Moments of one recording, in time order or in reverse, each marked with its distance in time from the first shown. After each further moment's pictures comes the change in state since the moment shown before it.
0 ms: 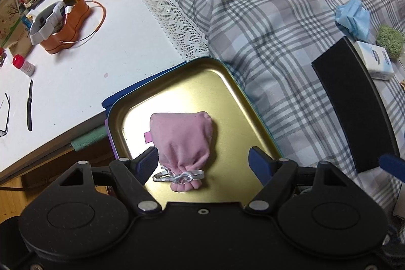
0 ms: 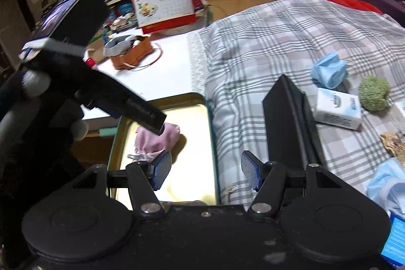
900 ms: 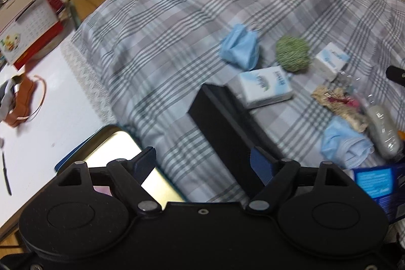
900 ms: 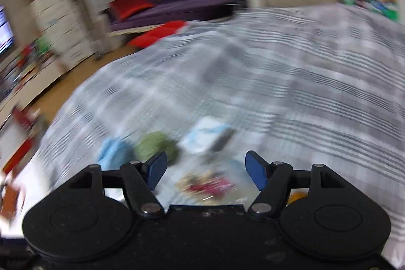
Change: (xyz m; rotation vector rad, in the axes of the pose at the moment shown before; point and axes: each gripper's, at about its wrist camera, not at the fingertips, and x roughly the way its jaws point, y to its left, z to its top) left arm -0.056 -0.132 0.036 0.228 -0.133 -0.142; right arm -0.090 -0.198 0.016 0.693 -0.246 -0.674
